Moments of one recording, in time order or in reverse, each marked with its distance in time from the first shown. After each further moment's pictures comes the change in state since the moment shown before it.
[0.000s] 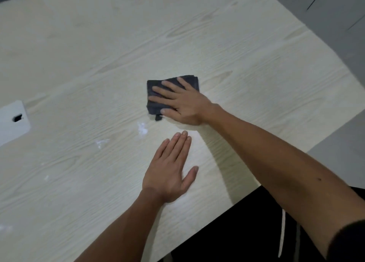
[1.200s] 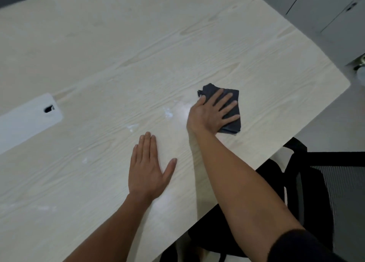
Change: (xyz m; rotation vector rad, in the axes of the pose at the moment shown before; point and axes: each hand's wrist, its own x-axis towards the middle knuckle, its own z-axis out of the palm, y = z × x) left_hand -0.110 -0.085 -0.007 -0.099 0.084 -0.325; right_hand 0.000 -0.134 0.030 0.347 0.369 1.498
